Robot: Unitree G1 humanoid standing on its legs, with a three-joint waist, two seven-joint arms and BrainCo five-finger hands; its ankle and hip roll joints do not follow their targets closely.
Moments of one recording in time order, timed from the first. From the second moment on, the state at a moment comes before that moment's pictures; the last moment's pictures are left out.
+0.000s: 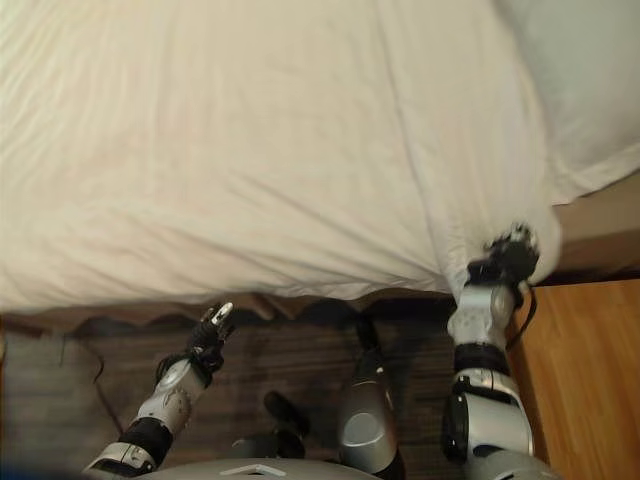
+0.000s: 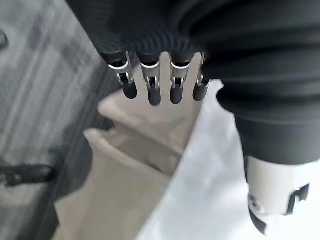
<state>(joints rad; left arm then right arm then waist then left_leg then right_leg) -0.13 0.16 -0.16 0.76 -0.77 -0.10 0.02 -0.31 -0.32 -0.37 0.89 0.96 -0.28 -0.21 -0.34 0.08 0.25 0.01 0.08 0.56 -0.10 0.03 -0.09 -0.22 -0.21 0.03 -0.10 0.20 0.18</state>
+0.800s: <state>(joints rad) 0.13 0.34 -0.10 0.60 -0.58 -0.06 0.06 0.13 -0.06 0.13 0.54 0.35 -0.10 -0.15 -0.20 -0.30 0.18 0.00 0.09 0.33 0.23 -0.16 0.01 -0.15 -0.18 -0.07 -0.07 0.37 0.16</state>
